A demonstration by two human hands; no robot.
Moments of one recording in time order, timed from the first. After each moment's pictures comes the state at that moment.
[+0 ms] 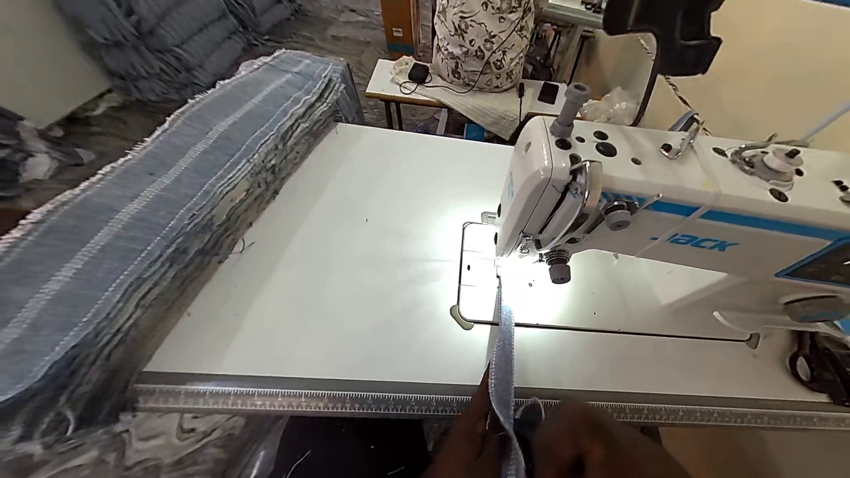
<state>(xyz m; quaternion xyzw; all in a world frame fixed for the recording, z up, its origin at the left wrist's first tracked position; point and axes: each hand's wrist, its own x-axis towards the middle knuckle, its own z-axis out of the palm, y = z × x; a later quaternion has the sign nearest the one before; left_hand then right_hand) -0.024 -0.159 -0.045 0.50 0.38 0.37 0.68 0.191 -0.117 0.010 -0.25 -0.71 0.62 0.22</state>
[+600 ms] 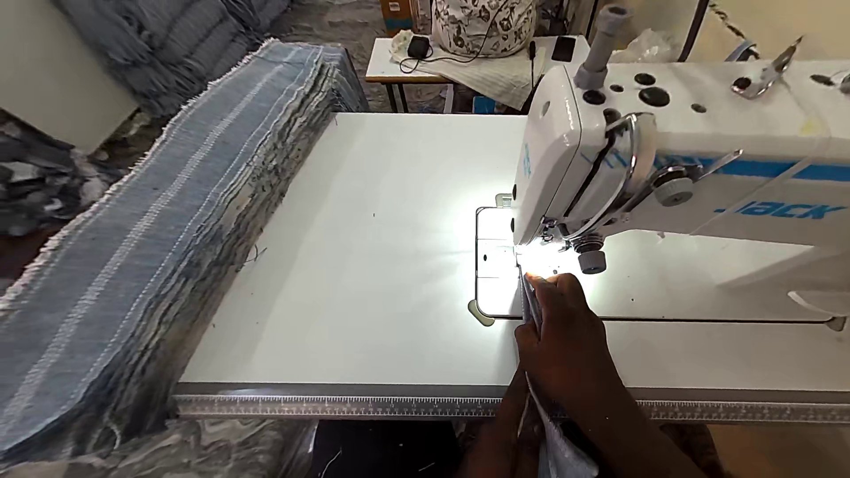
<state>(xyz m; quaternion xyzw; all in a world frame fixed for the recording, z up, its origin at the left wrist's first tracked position) -0.021 -0.159 -0.048 0.57 0.42 0.33 0.62 0.111 -0.052 -0.014 -0.67 -0.71 0.10 0.21</state>
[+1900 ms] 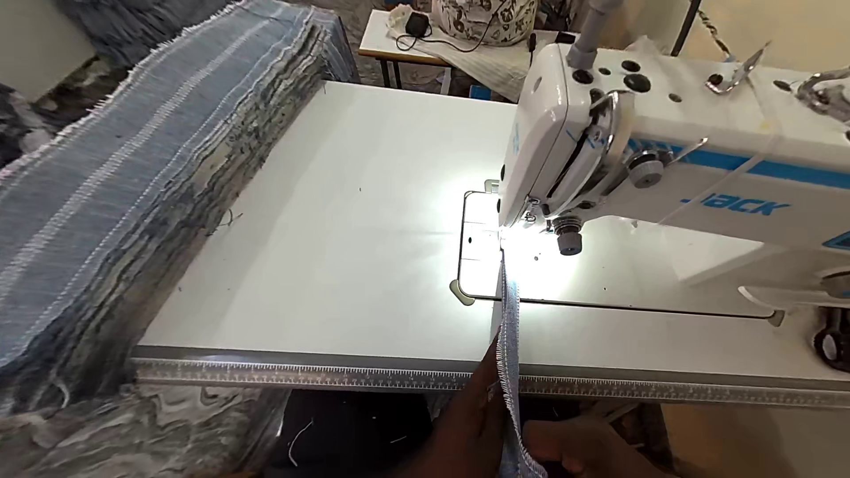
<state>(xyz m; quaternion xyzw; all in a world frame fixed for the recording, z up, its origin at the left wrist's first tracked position) -0.020 -0.157 -0.044 0.52 0.43 0.34 0.66 0.181 -0.153 0.023 -0.36 -0.74 0.55 0.14</state>
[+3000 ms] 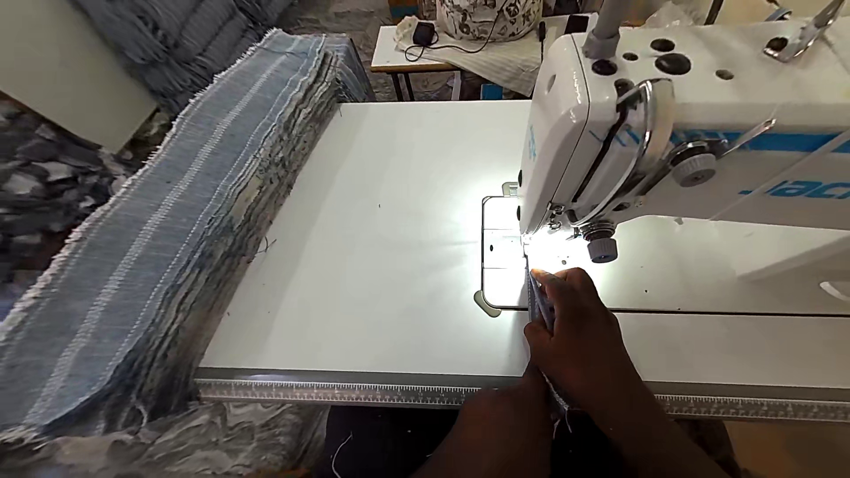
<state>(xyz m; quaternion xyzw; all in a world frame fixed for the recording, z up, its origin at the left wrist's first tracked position) -0.017 -0.123 0.013 0.77 0.53 -0.02 0.35 0.118 -0.055 -0.010 -0.66 -0.71 0.15 0.21</state>
